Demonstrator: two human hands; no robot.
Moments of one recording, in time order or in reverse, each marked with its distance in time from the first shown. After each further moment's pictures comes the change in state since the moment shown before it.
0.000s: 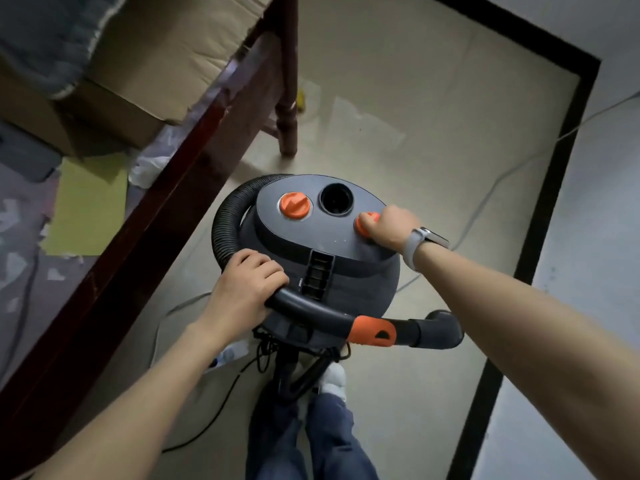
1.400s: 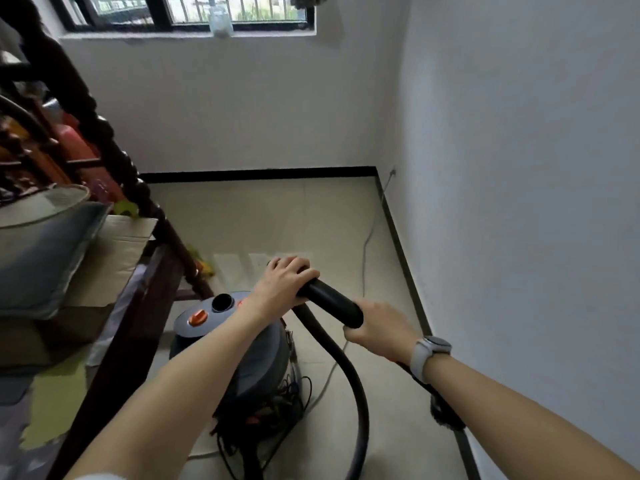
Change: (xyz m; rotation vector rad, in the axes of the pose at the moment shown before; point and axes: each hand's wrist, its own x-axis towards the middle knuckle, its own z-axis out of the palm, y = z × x) left_hand 0.093 0.302 -0.168 0.153 0.048 0.578; right_hand -0.402 0.184 -0.081 0.282 0.356 -0.107
